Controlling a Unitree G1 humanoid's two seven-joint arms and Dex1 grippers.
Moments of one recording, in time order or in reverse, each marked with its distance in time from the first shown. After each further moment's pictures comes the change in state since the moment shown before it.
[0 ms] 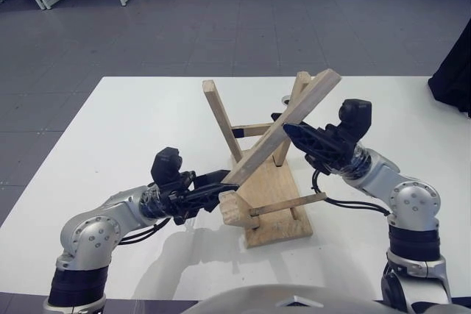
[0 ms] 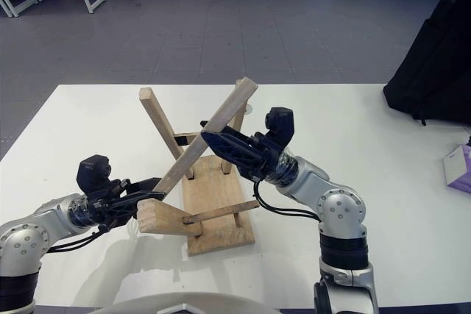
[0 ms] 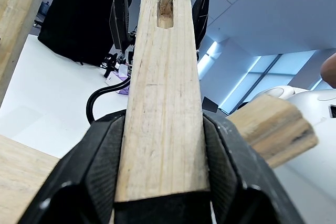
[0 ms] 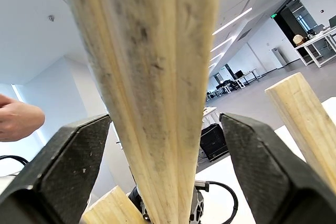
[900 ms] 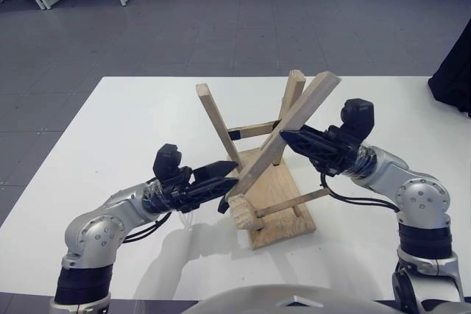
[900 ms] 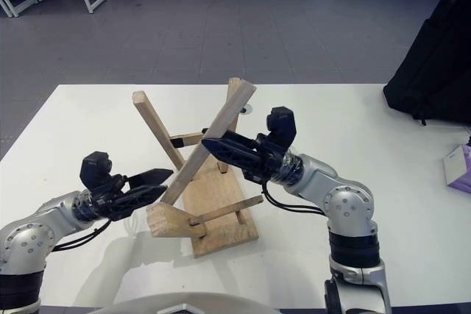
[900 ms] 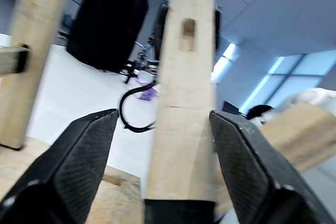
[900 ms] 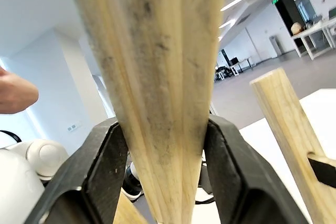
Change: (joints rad) left arm -0.015 -0.033 0.012 0.040 0.077 -0.074 0.057; right arm -0.018 -0.076 0.015 -0.033 -0.098 -0.035 0.087
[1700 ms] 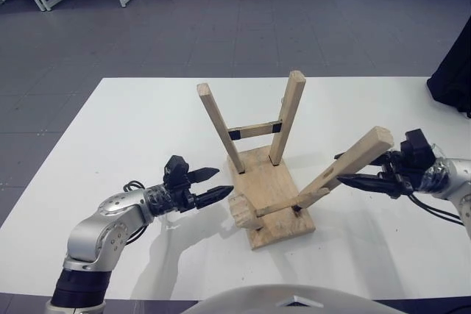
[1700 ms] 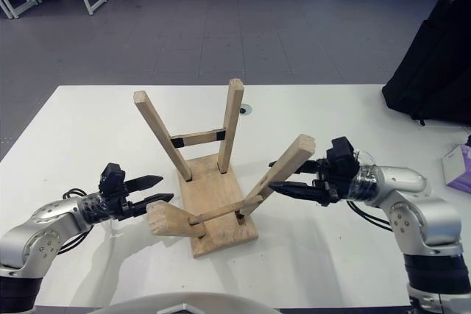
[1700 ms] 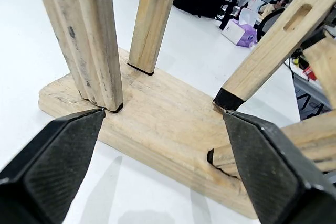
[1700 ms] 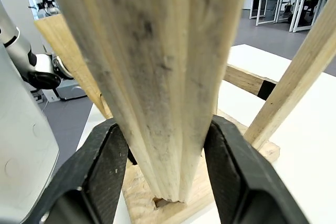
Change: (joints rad) left arm 0.055 0.061 -0.112 0.054 0.441 -0.171 0.118; right arm 0.216 -0.463 -0.090 0.084 -0.448 -0.356 0.521
